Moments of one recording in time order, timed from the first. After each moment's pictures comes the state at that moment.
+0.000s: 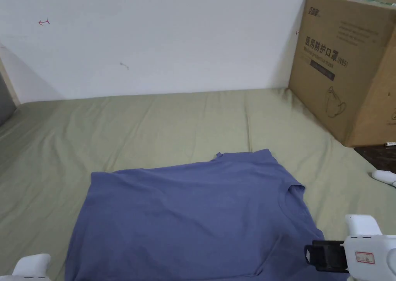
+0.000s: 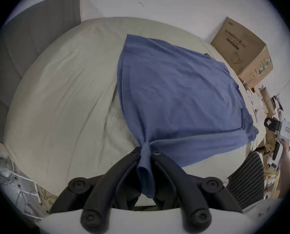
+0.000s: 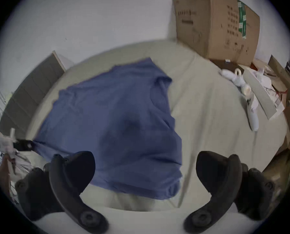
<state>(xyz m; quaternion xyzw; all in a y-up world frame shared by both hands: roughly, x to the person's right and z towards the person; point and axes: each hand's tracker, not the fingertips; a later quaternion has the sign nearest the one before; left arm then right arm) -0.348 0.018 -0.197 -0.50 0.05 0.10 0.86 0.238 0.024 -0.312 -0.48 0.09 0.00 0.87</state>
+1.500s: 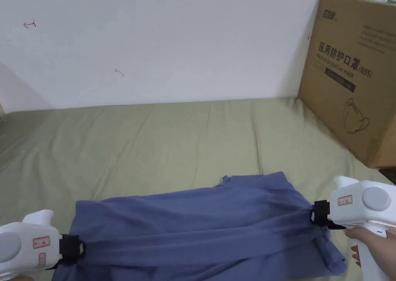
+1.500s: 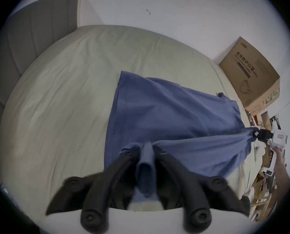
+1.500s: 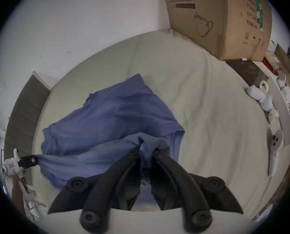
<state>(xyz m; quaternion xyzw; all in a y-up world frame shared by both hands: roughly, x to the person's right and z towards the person) -0.383 0.022 -0.395 -0.45 0.06 0.17 0.88 0.207 0.023 -0.542 -0.47 0.07 -0.10 0.87</state>
